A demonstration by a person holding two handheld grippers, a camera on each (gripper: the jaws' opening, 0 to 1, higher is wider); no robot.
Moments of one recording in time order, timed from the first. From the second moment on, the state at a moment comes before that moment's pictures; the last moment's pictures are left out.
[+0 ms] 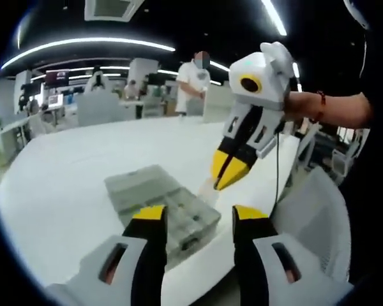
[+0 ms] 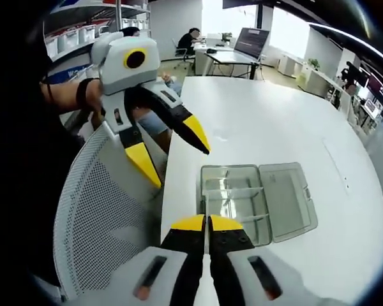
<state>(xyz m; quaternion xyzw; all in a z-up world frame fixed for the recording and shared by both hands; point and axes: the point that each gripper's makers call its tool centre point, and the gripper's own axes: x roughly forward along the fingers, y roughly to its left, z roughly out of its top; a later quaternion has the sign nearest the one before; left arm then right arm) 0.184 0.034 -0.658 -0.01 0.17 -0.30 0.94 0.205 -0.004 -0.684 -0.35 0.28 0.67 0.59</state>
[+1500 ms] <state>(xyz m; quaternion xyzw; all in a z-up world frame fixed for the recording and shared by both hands) 0.196 0.067 -0.681 0.01 0.20 -0.31 0.93 0.246 0.029 -0.703 -0.42 0.31 0.66 0.54</state>
